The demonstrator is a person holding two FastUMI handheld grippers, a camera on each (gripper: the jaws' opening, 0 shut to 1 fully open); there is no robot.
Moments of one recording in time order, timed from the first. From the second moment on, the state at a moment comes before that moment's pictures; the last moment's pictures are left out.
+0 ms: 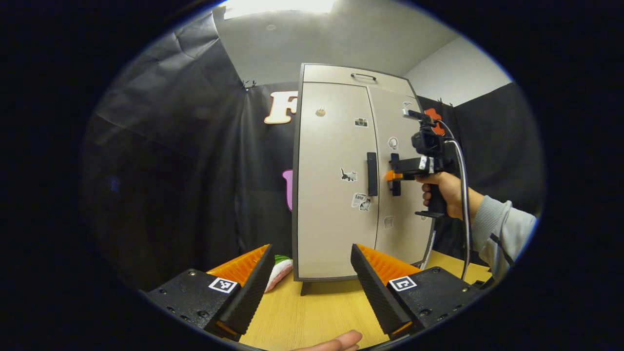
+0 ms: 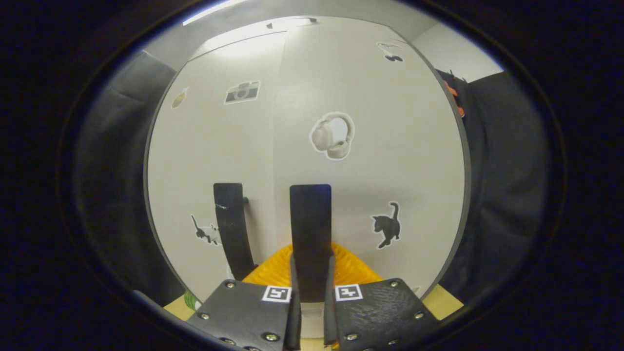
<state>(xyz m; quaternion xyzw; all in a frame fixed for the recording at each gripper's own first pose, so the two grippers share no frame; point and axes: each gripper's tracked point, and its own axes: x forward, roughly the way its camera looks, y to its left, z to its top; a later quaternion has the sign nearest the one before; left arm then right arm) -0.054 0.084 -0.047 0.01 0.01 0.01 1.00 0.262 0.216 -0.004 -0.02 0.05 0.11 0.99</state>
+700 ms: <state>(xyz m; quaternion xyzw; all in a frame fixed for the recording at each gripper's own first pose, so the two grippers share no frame) -0.065 0.060 -0.043 -0.02 0.02 0.01 1.00 0.205 0.183 0.006 0.00 0.06 0.18 0.98</state>
